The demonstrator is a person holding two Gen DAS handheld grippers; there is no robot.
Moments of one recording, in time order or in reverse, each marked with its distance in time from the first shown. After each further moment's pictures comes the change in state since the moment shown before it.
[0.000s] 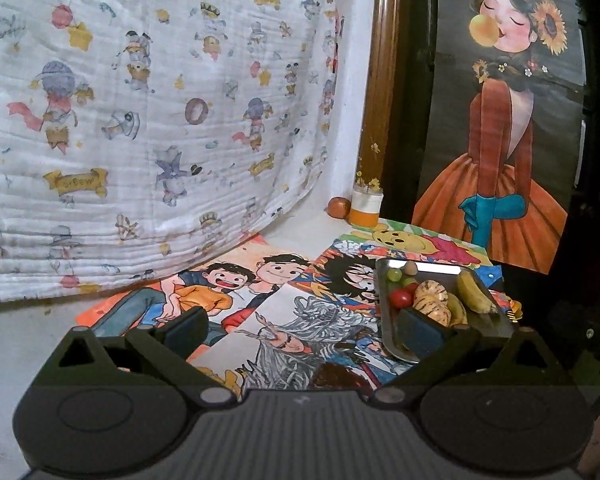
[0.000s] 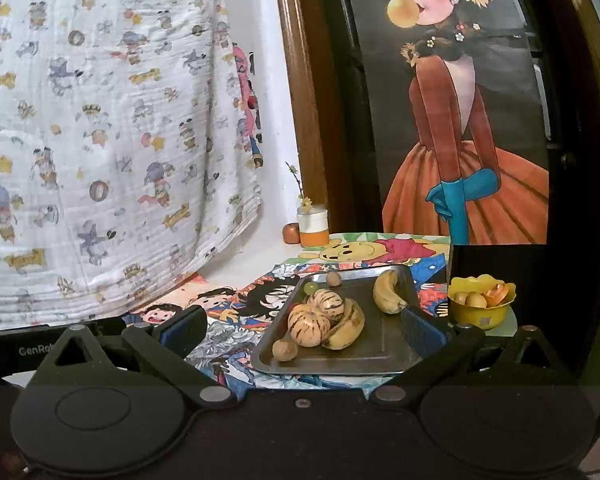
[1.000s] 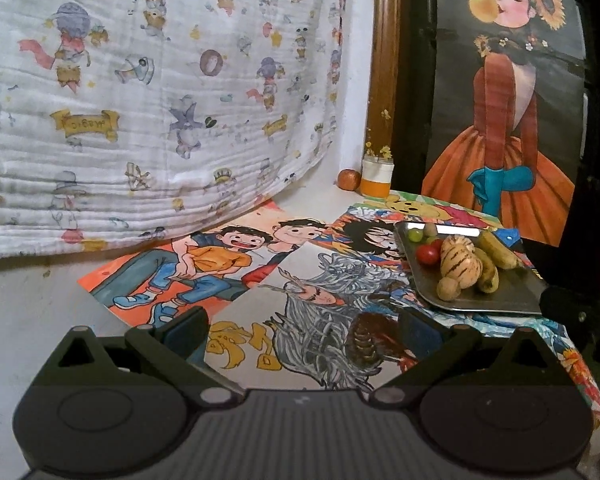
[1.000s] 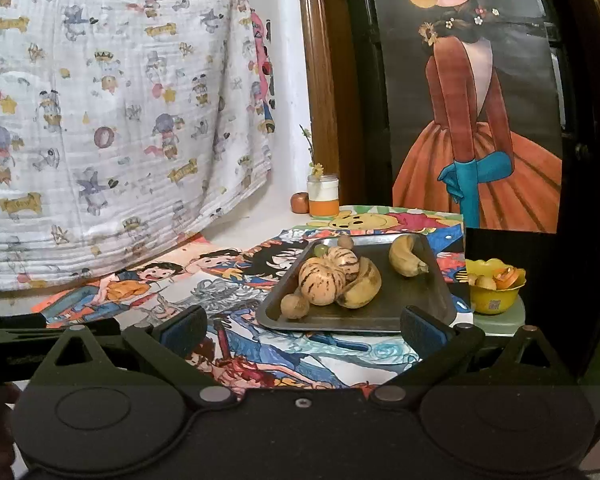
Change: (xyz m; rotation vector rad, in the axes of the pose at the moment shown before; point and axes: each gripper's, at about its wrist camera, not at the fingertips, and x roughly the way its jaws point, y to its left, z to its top) left arm 0.020 0.027 -0.047 0.039 0.026 0.000; right arm 0.026 0.015 -0.042 -0.055 0.037 -0.009
